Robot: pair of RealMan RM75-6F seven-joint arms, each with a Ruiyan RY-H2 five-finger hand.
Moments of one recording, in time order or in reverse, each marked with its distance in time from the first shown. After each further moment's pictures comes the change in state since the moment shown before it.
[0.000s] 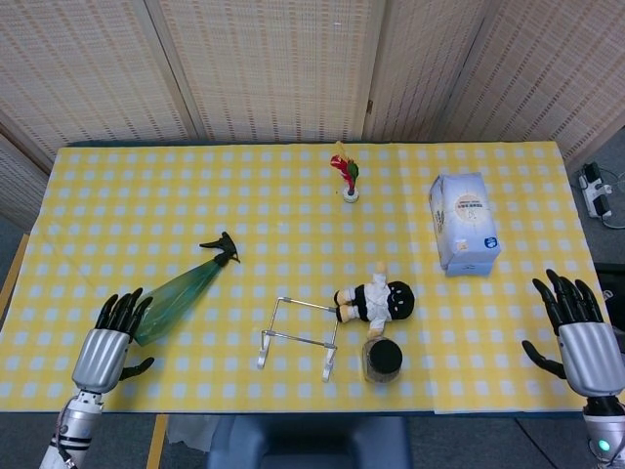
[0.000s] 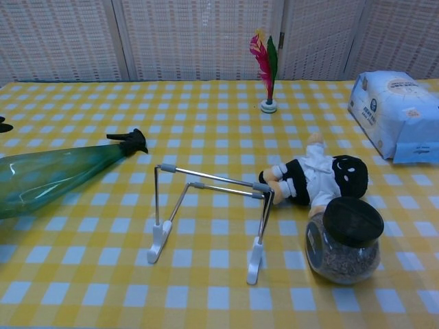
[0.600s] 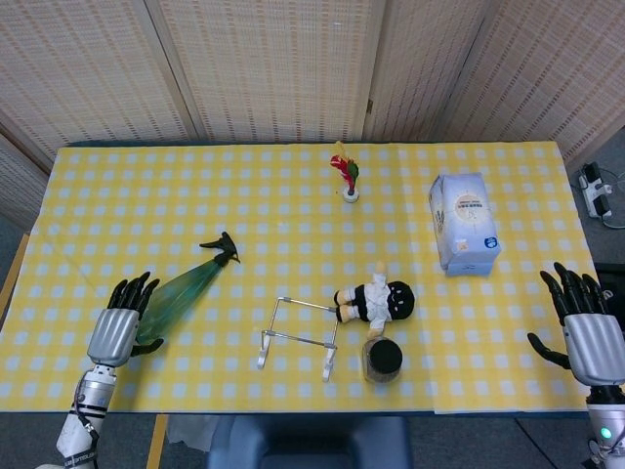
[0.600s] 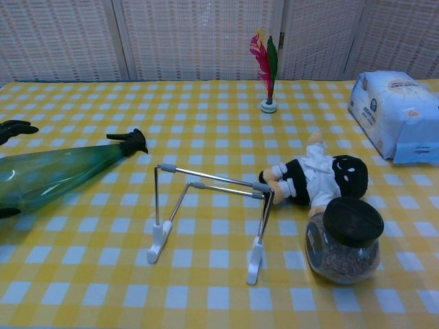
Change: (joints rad) left arm -0.095 -0.087 -0.068 0.129 -0.122 -0.130 -0.076; right arm 0.020 0.004 0.028 0.006 0.073 -0.055 0.008
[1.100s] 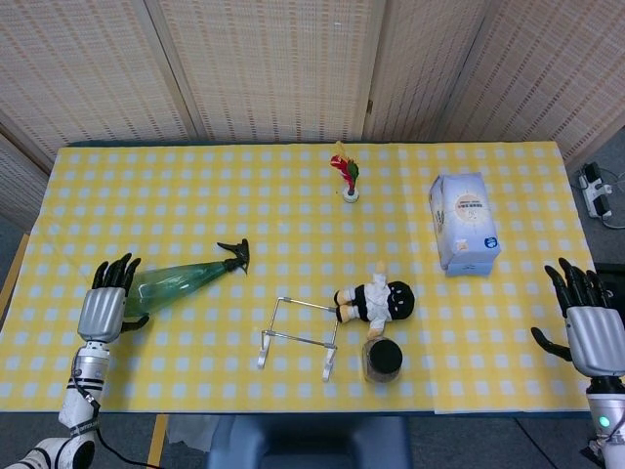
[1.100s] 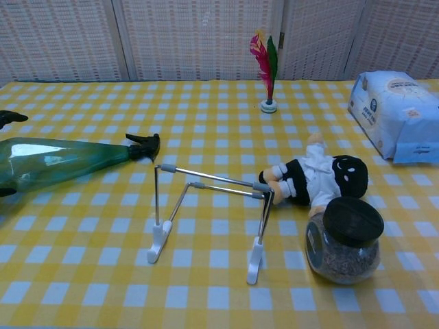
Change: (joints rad) left arm -0.074 -0.072 -0.077 0.202 -0.105 -0.063 -0.015; right arm 0.022 -0.006 0.024 0.009 0.073 -0.057 -0.014
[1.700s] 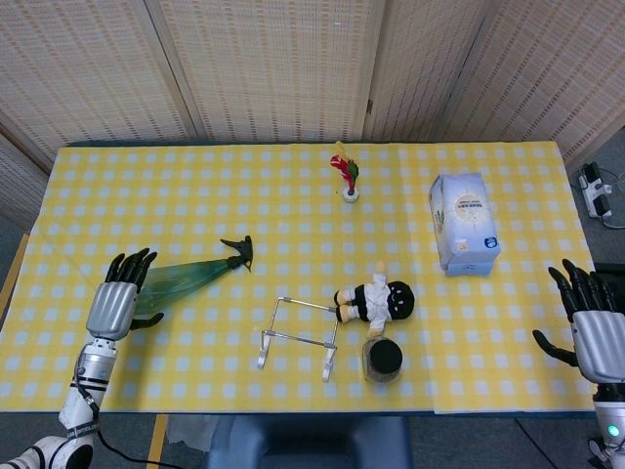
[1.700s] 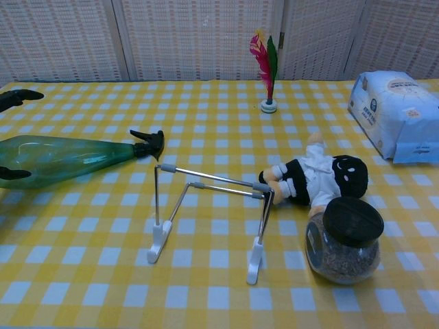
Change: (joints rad) left arm -0.018 0.130 0.016 -0.287 0.025 0.027 0.053; right arm -0.025 0.035 -0.017 -0.021 -0.062 0.060 0.070
